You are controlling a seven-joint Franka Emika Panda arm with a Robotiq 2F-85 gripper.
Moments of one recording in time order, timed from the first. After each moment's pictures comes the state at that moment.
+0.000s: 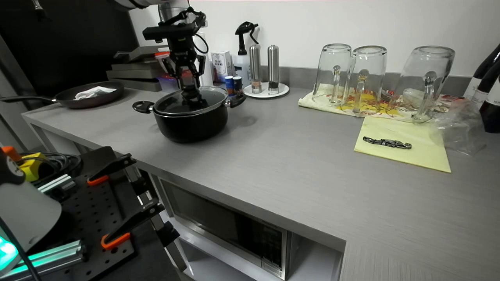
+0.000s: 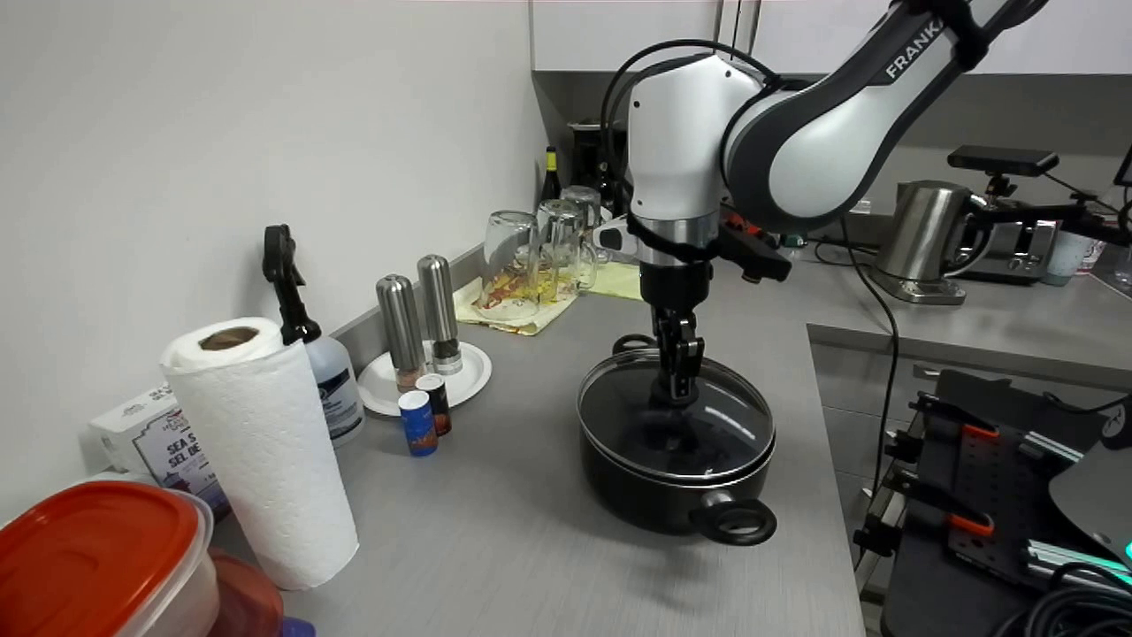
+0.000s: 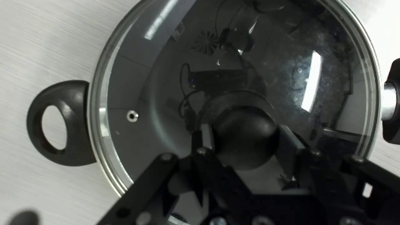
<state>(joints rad) 0.22 0.22 0.22 -2.27 -0.18 2.39 -0.22</state>
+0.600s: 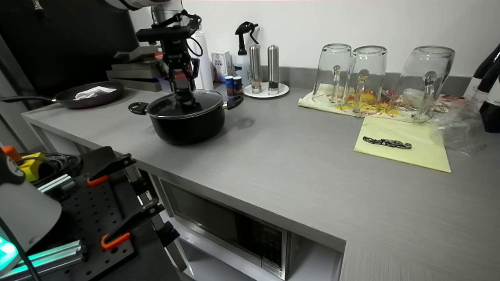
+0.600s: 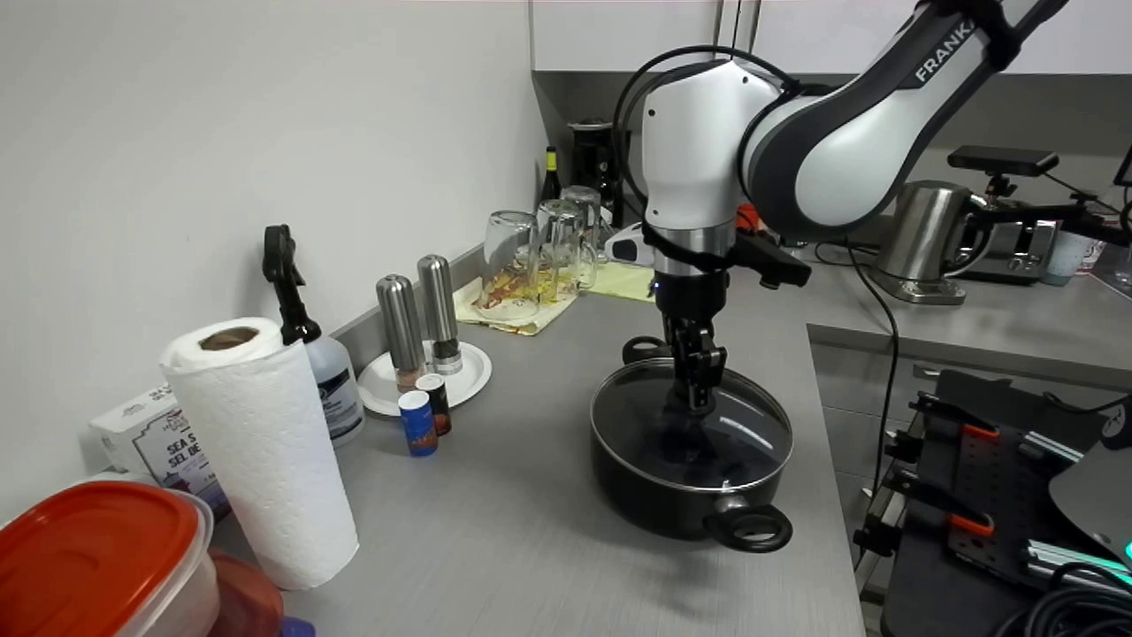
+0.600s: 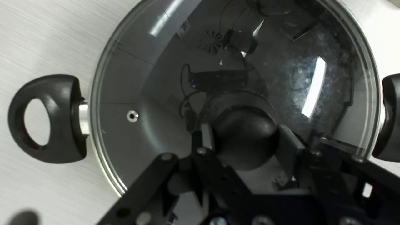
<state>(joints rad) 0.22 0.19 0.24 -2.32 -0.17 2.40 -0.27</state>
